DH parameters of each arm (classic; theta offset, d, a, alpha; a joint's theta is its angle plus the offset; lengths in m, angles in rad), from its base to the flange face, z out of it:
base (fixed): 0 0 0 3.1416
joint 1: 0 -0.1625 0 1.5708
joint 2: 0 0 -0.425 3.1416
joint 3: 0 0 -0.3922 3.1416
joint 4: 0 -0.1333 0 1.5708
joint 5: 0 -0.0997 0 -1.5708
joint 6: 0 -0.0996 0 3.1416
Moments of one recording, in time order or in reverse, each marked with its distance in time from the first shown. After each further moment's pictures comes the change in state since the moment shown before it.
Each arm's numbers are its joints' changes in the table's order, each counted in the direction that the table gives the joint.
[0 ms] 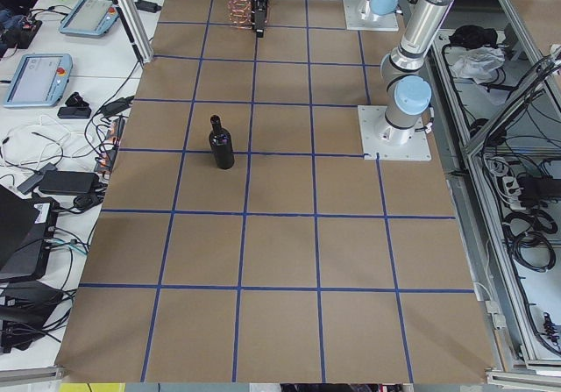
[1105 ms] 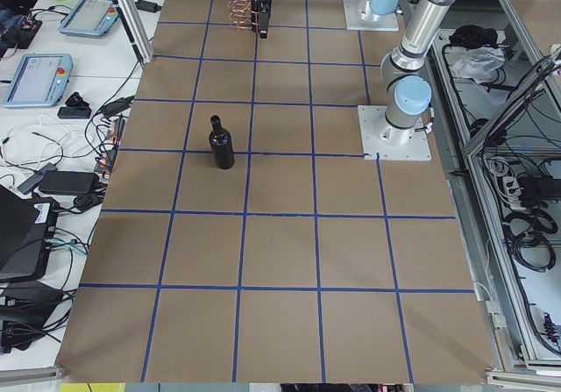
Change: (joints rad) left arm -0.004 -0.002 -0.017 -0.002 0.006 -0.001; right arm 0.000 0.000 0.001 0.001 0.000 -0.001
